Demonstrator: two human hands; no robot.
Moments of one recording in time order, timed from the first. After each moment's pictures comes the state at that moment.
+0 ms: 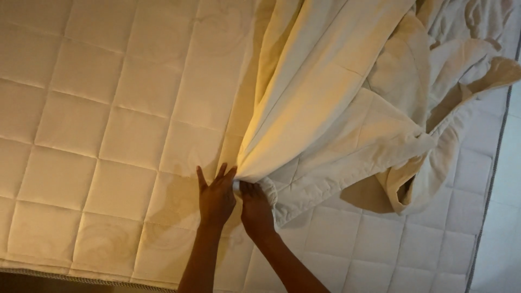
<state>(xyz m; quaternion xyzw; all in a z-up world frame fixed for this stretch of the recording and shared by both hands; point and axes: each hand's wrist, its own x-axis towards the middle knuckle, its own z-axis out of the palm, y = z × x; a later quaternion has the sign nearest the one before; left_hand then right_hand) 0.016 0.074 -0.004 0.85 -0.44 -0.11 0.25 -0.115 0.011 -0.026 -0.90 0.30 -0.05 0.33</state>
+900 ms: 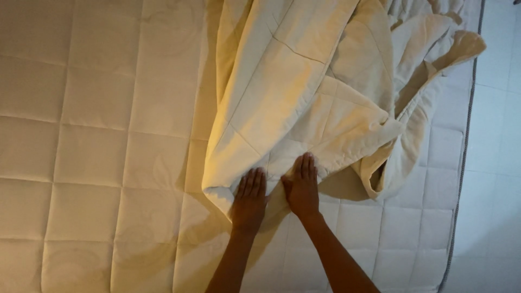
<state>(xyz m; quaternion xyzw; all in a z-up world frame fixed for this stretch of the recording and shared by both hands) -0.102 -0.002 -0.031 0.80 -0.55 -0.14 0.21 -0.233 -0.138 -0.032 -0.90 0.41 -0.04 0.14</state>
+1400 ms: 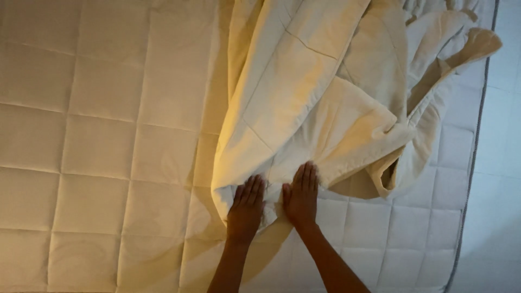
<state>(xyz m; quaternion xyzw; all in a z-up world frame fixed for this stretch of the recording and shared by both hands) -0.094 0.041 -0.029 0.80 -0.56 -0.12 0.19 -0.234 -0.090 -0.042 -0.90 0.41 -0.08 0.11</state>
